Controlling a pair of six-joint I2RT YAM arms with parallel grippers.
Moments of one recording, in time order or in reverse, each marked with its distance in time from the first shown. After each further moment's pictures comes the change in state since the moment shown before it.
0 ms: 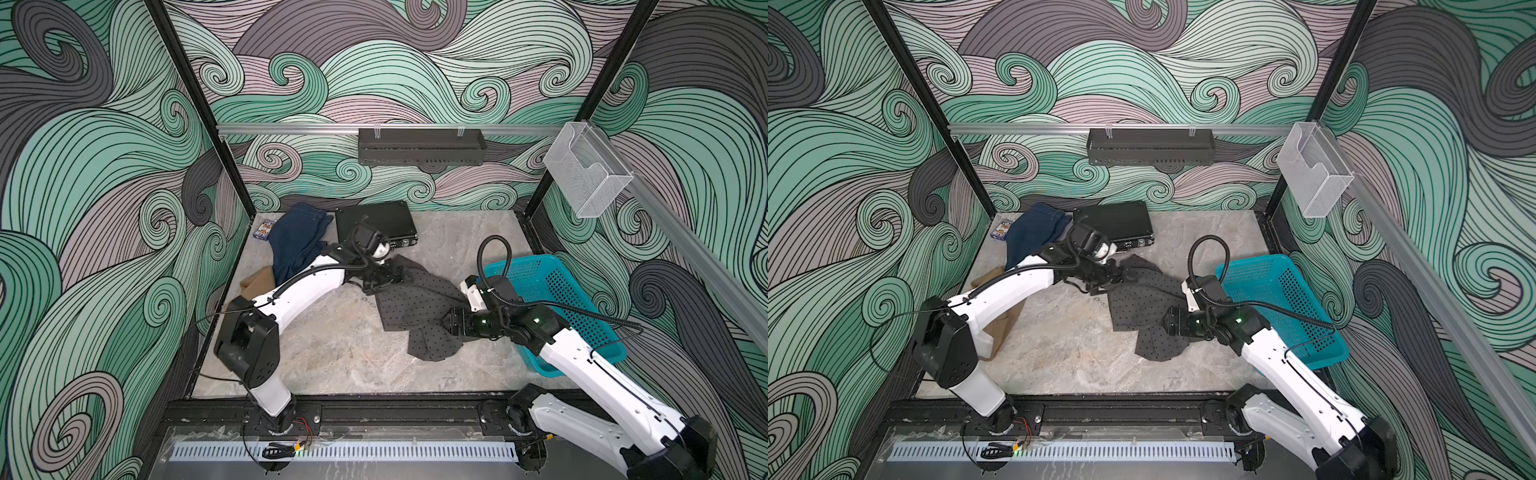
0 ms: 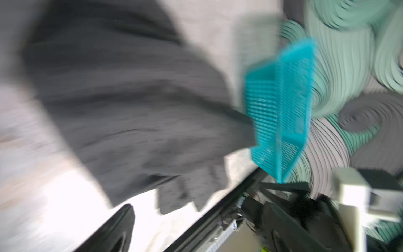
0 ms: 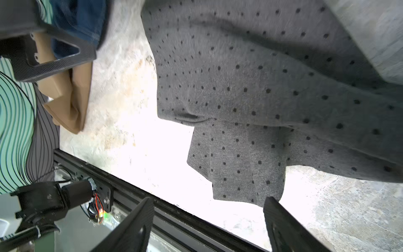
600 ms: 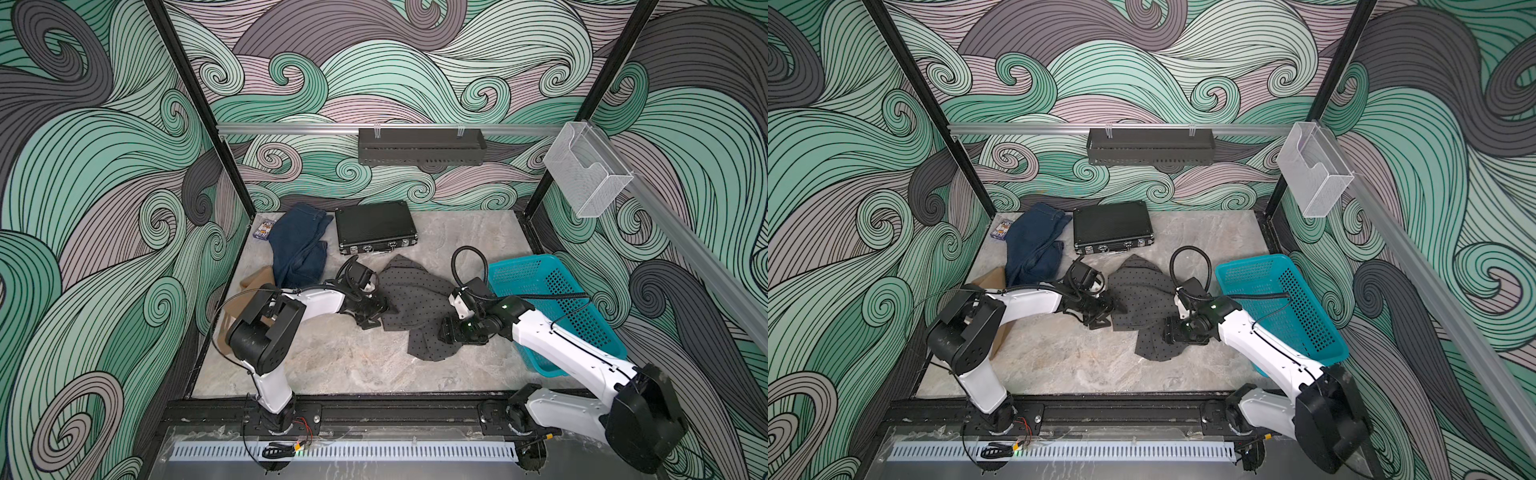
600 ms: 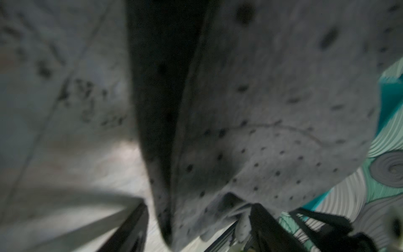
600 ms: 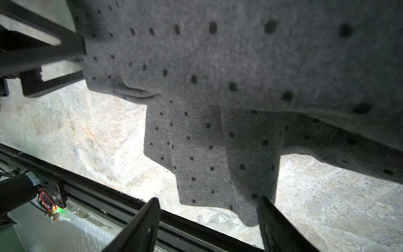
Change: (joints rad) left arm 0.008 0.141 -0.377 0.426 0.080 -0.241; right arm 0.011 0.211 -0.052 0.002 0.013 -0.047
